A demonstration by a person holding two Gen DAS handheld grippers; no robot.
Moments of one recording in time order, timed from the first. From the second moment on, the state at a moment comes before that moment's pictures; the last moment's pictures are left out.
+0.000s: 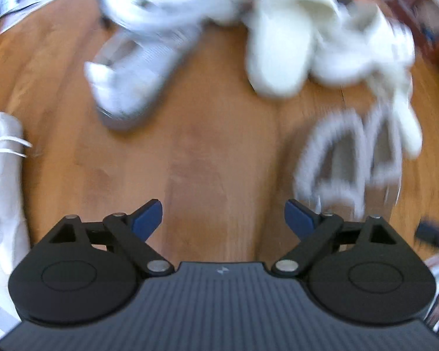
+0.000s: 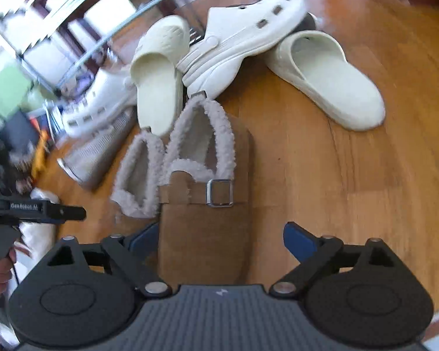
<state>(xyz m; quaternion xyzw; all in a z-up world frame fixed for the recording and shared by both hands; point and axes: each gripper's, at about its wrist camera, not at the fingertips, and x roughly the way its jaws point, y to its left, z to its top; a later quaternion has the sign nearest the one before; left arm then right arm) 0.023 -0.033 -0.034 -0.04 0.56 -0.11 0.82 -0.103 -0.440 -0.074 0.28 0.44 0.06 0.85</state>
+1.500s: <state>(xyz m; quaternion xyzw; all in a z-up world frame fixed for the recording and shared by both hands) 0.005 0.022 -0.039 -0.22 0.51 -0.07 0.83 0.007 -0.293 -0.017 0.20 0.44 0.18 0.85</state>
